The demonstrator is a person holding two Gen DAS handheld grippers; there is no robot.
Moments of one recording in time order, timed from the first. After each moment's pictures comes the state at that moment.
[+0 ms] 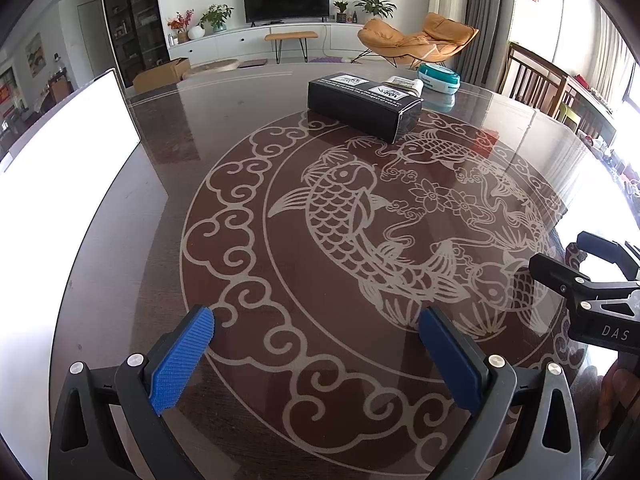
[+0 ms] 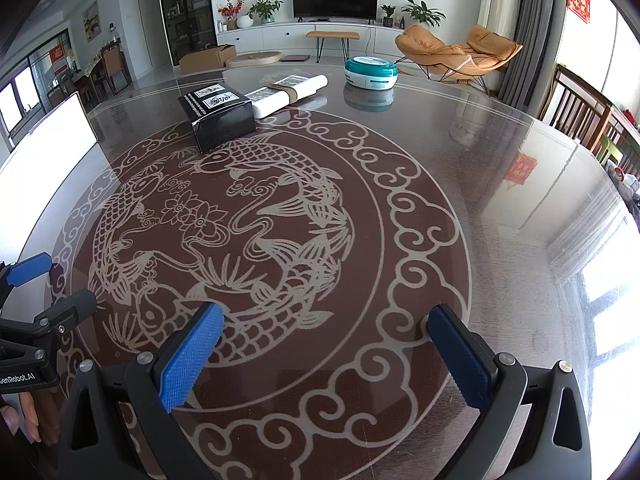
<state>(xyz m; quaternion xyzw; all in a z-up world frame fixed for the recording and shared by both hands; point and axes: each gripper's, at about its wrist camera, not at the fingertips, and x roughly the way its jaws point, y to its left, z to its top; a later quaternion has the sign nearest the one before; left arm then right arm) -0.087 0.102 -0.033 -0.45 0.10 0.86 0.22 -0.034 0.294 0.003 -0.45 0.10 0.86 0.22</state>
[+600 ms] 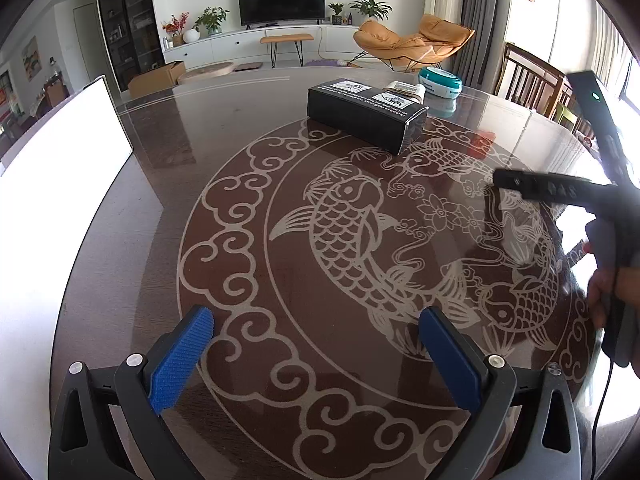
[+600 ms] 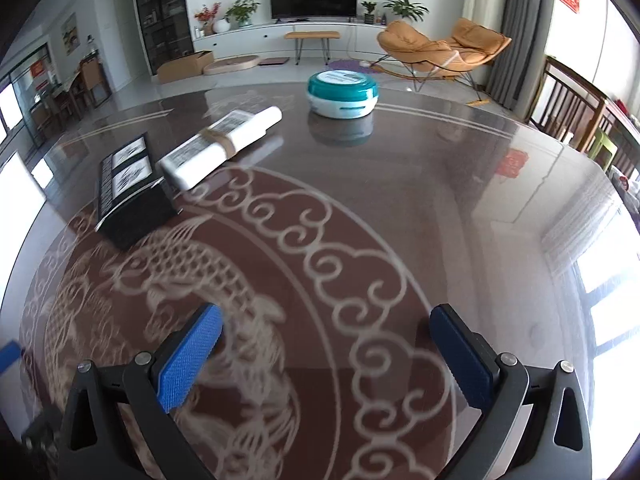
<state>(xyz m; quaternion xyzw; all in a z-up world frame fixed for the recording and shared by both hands) -0.102 0.107 -0.038 -0.44 0.10 0.86 0.24 -0.120 0.376 -0.001 -0.44 0.12 0.85 0.27</state>
